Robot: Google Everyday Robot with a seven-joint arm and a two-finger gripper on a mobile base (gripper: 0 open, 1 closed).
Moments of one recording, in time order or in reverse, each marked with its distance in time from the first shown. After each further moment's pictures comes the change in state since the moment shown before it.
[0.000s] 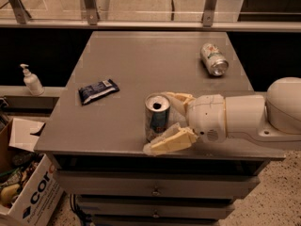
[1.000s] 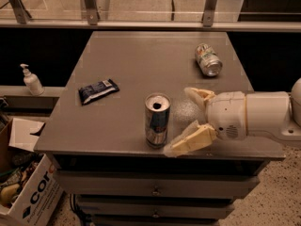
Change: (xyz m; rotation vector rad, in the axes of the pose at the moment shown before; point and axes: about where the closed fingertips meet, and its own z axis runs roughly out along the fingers) arm 0.012 -0.018 -0.041 0.090 0.071 0.064
